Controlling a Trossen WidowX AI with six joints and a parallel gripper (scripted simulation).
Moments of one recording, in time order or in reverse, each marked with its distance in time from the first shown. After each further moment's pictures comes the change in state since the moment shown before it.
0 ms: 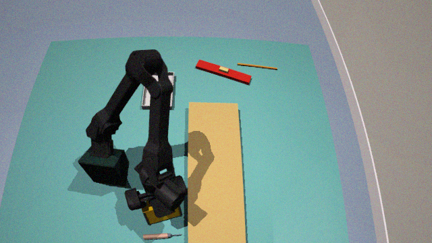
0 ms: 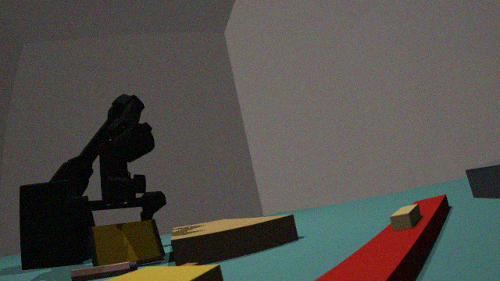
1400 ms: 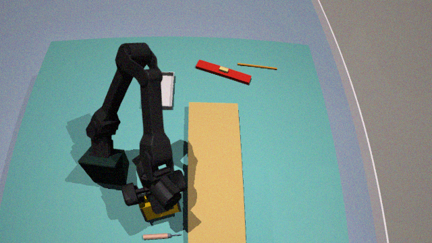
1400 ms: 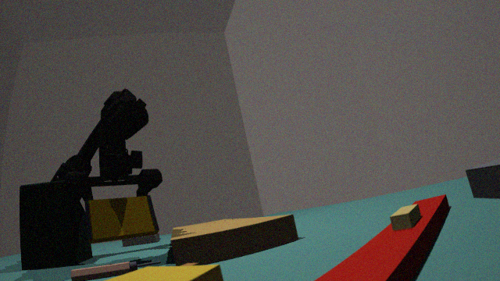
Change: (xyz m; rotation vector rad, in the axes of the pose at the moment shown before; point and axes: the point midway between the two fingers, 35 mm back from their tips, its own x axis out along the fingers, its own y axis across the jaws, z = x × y) arm -0.046 0.000 0.003 0.011 0.016 0.003
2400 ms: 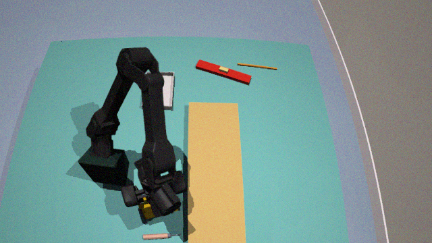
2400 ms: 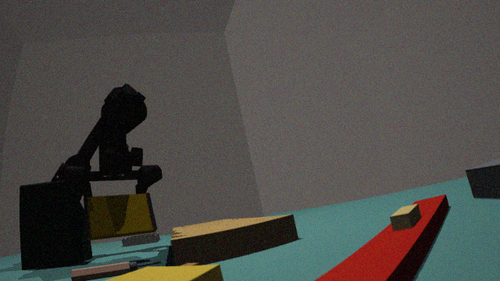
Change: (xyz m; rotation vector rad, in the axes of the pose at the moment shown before) arm -0.009 -0.002 0.002 0.000 0.093 -0.010
